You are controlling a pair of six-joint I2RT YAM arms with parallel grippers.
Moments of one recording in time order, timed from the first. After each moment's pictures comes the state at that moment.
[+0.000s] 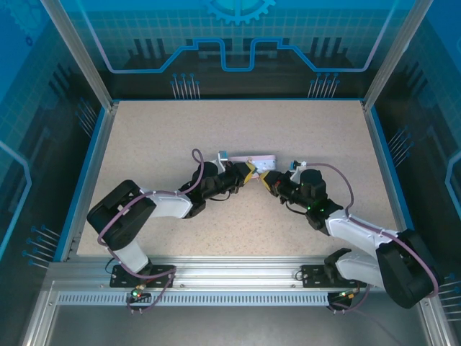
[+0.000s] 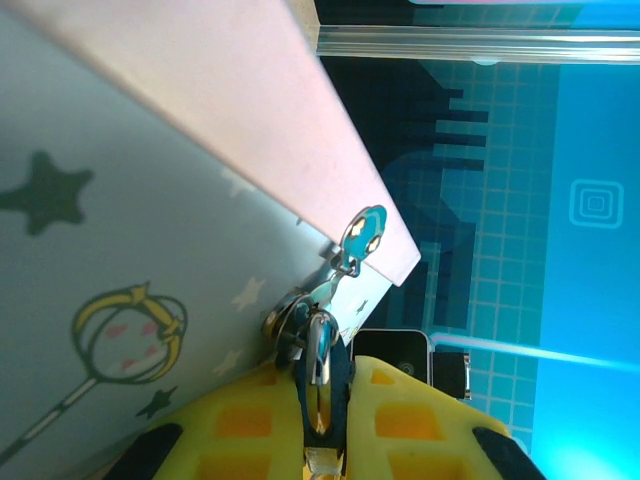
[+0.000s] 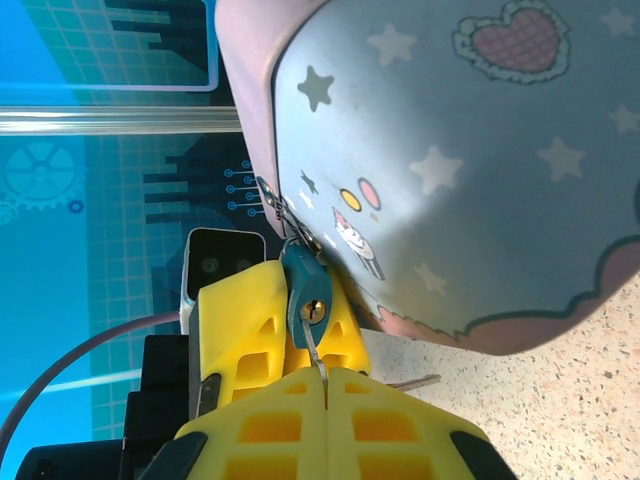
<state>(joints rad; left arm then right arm) -0.69 1.68 0.68 0.84 0.23 -1.56 0.48 1.15 0.39 0.47 -0.34 1.42</state>
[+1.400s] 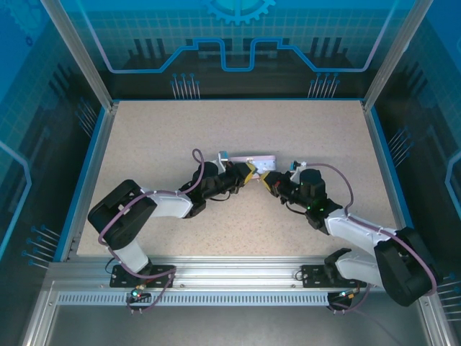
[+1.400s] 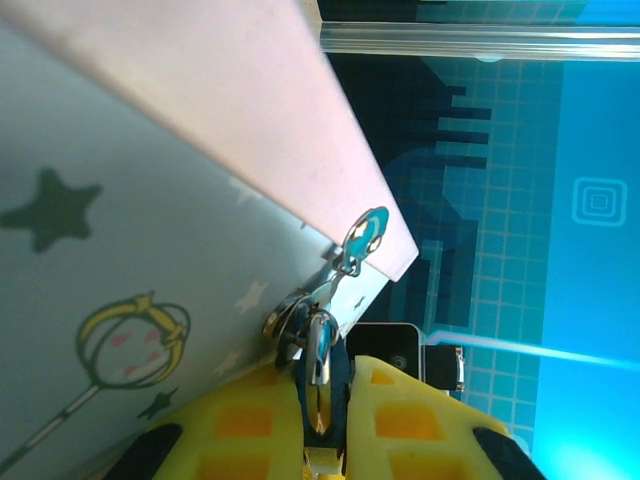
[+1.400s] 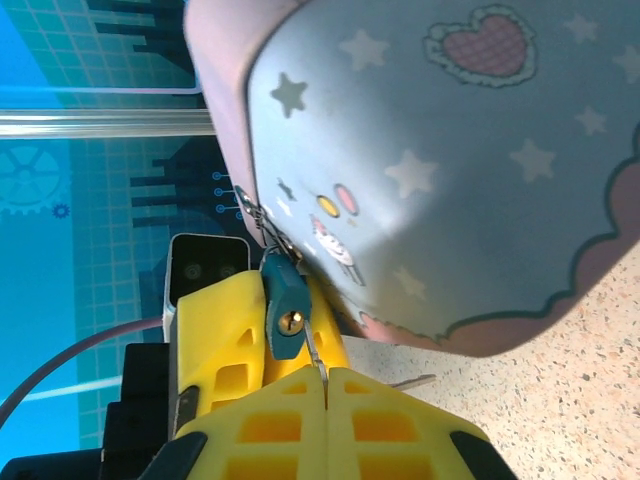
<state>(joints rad) -0.69 1.69 0.68 0.84 0.24 -1.56 0.47 1.17 0.39 0.47 -0.34 1.41</state>
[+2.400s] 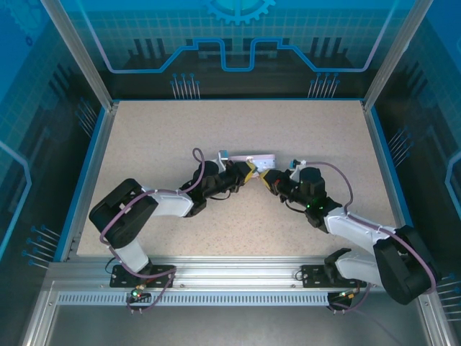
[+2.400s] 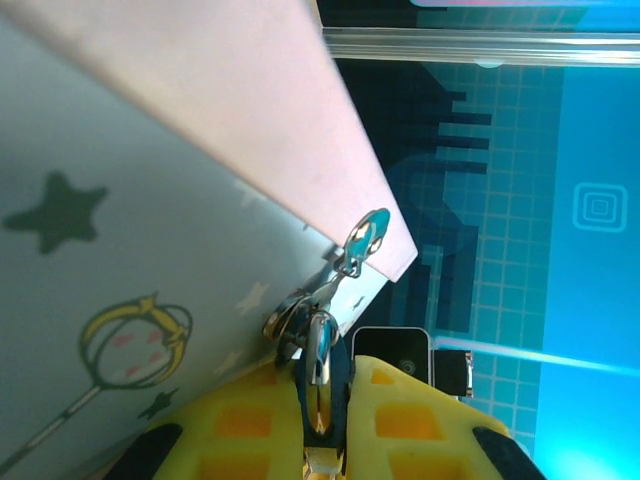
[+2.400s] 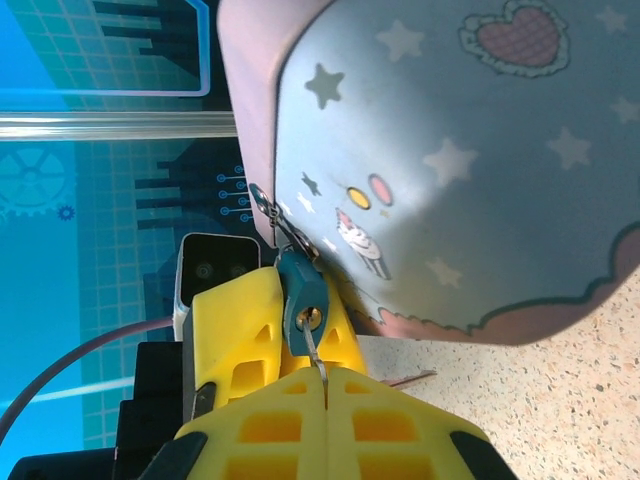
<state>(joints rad) -0.68 1.70 0.69 0.84 0.24 -1.56 0.46 1.18 0.41 0.47 -0.34 1.40</state>
